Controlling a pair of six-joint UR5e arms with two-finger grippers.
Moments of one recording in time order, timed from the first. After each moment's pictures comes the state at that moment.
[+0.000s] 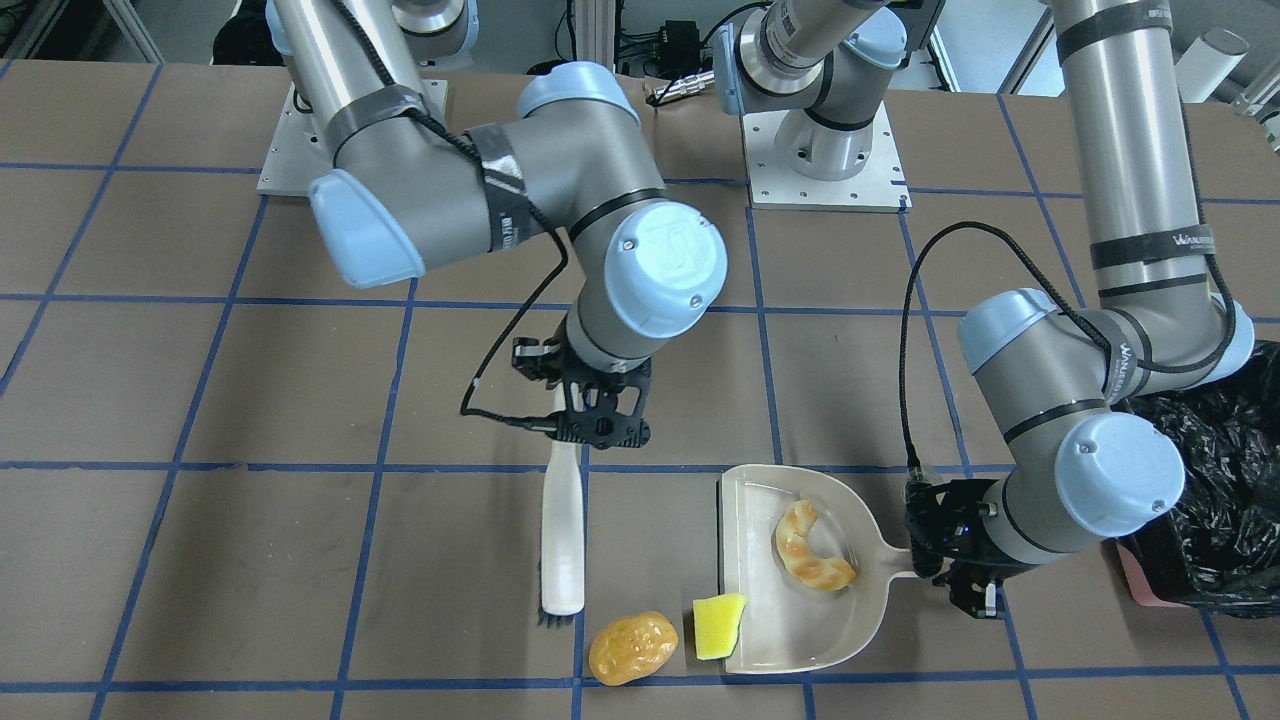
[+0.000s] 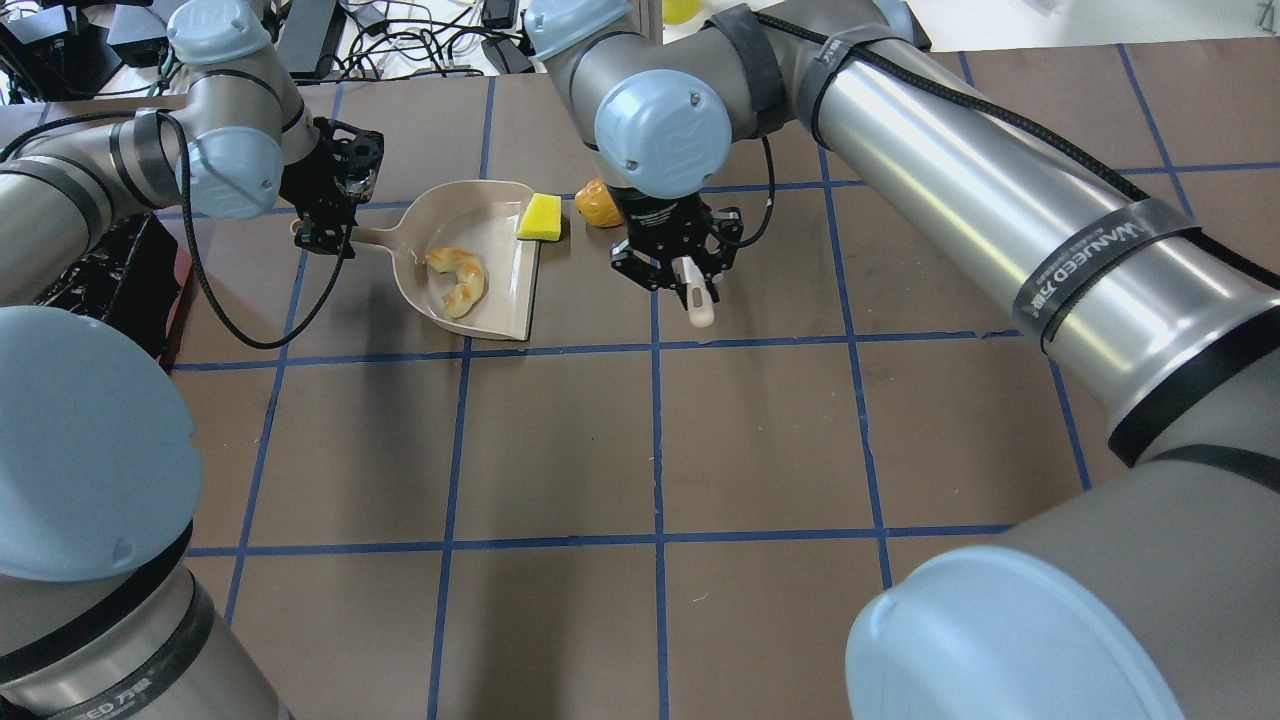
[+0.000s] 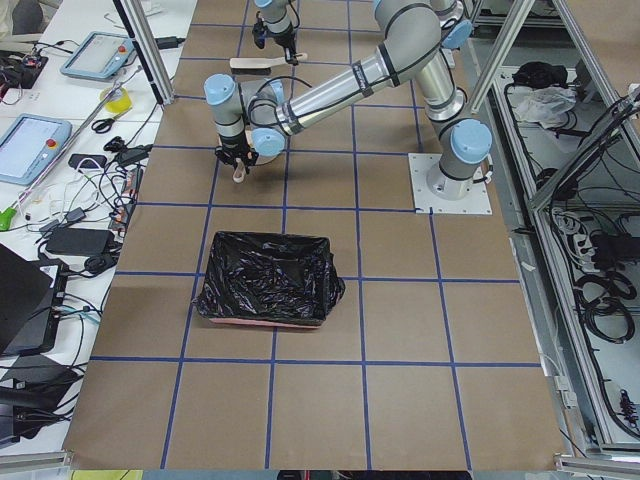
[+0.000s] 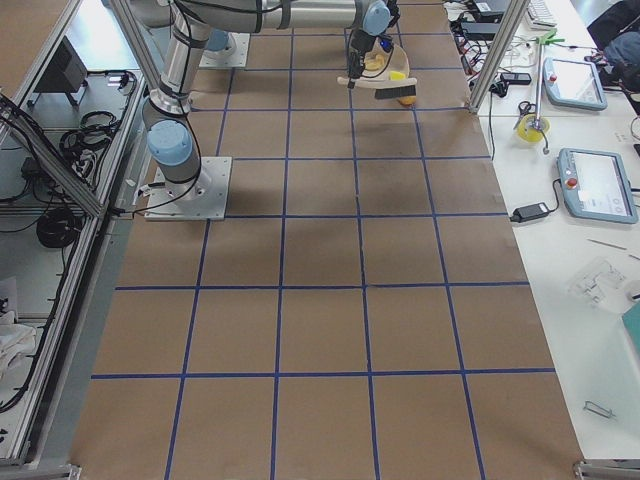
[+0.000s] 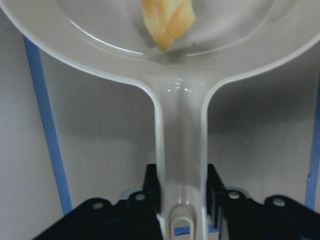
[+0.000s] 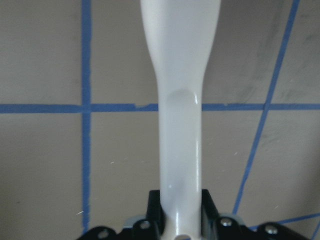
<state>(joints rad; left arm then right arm) -1.38 -2.16 -1.47 -1.10 1.62 1.82 1.95 -0.99 1.22 -1.47 -1.80 0.29</state>
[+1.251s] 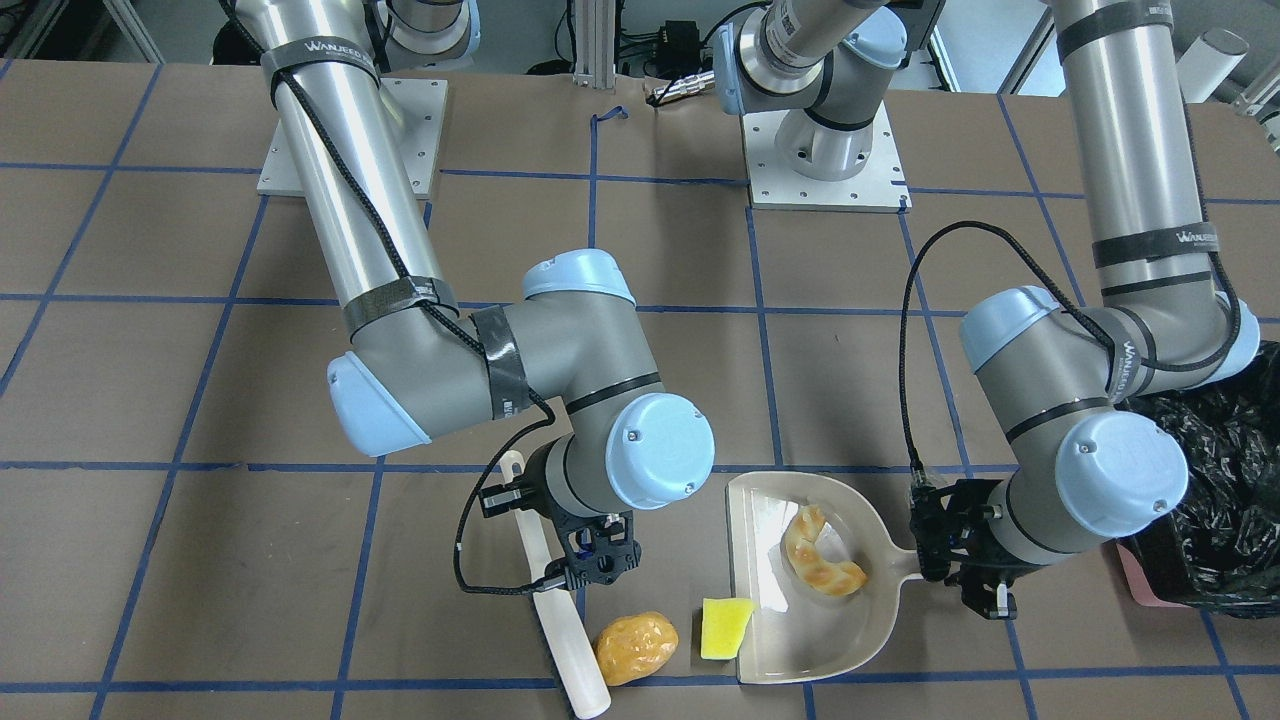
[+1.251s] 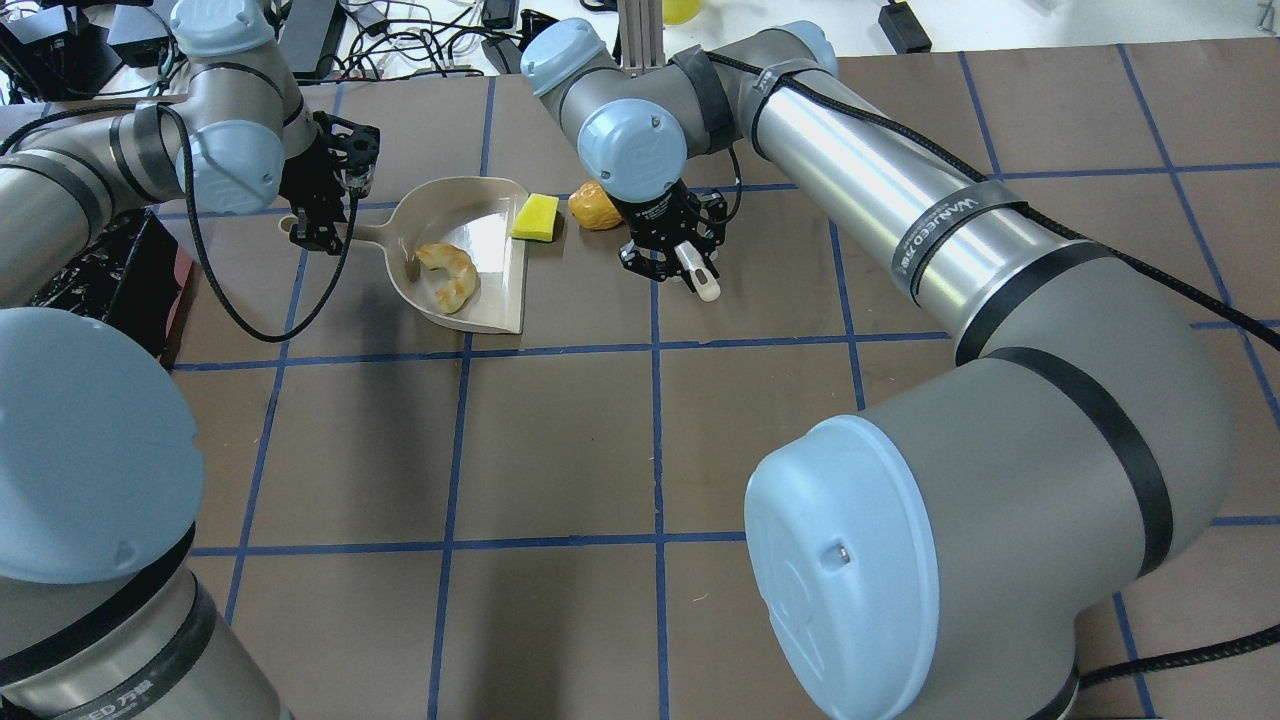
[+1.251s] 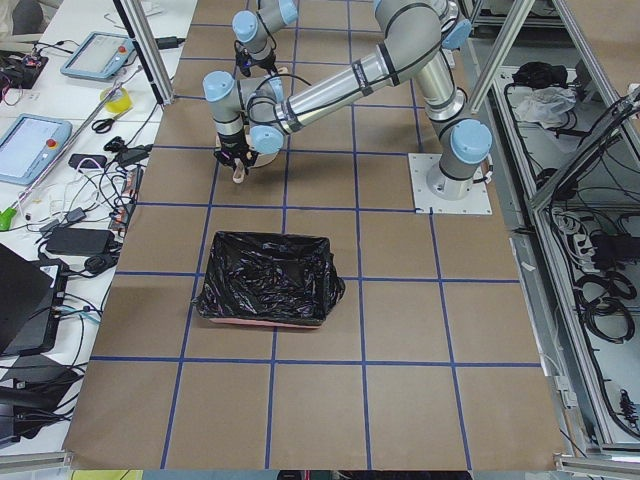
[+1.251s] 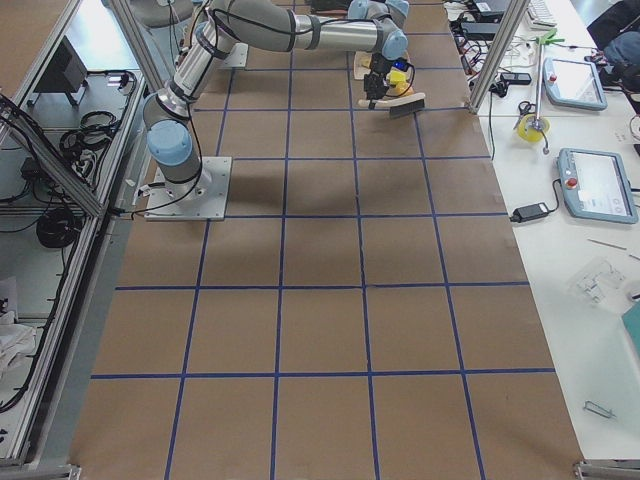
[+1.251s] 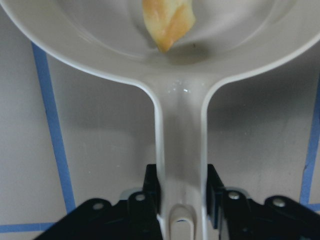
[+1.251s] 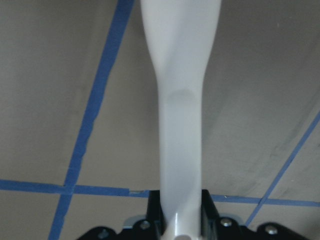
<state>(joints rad) -1.39 -2.16 -1.46 -1.11 1.69 1.73 1.98 -0.77 1.06 -1.50 -1.88 0.13</state>
